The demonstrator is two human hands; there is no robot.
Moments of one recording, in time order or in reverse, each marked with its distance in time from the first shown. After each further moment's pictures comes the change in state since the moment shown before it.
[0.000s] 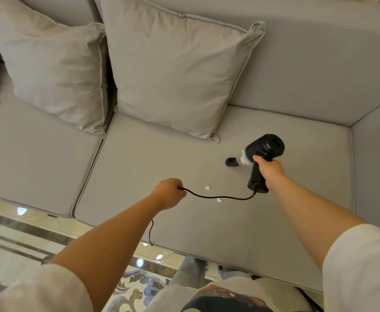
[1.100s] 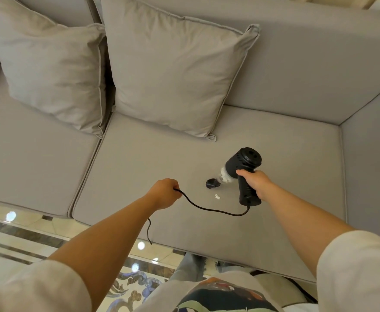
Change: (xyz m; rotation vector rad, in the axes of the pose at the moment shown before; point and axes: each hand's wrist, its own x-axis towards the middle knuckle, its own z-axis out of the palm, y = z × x) left_hand -0.013 -0.018 0.001 0.024 0.000 0.032; right_hand -0.036 0.031 0.014 -0.173 -0.180 0.057
